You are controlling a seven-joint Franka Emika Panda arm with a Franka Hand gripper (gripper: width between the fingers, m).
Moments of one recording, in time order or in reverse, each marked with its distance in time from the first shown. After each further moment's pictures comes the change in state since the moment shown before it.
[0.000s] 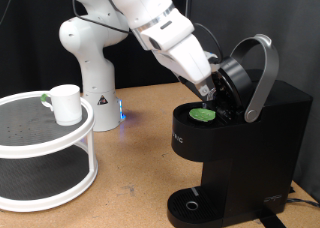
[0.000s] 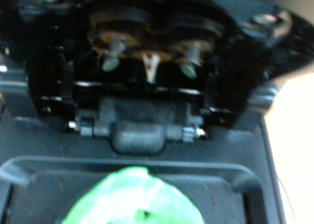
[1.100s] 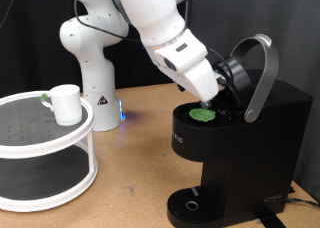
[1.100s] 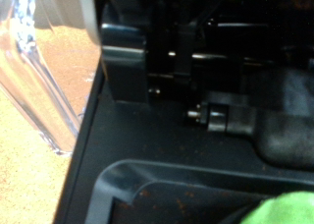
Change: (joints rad) arm 0.032 0.052 0.005 -0.012 -0.059 -0.107 -0.006
